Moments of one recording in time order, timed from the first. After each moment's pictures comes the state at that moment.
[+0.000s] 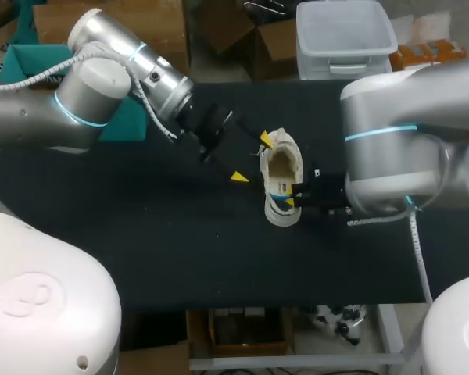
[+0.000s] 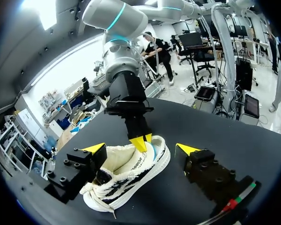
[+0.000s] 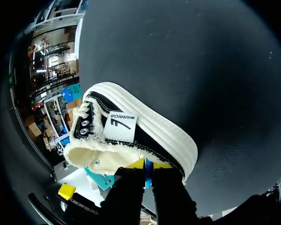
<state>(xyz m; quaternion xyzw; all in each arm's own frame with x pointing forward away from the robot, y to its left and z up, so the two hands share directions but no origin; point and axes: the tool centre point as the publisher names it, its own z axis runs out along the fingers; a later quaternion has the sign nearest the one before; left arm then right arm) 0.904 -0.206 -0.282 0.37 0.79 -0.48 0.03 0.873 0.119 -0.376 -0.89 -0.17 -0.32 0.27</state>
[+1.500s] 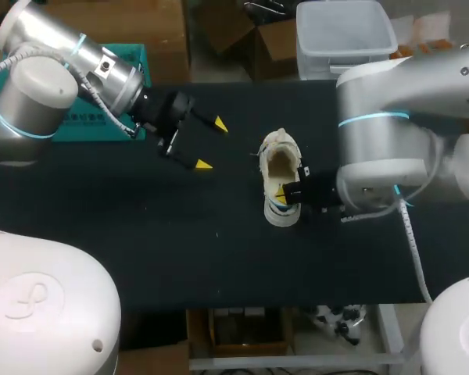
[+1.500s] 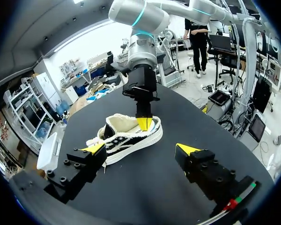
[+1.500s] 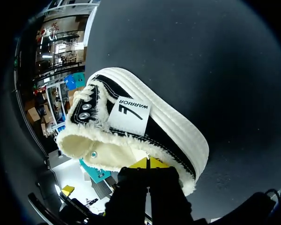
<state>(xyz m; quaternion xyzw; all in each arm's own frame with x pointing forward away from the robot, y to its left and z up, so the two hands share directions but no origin) 0.918 -0.119 -0.258 0.22 0.87 -0.44 0.06 0.879 0.136 -0.381 -0.88 -0.23 -0.32 0.26</state>
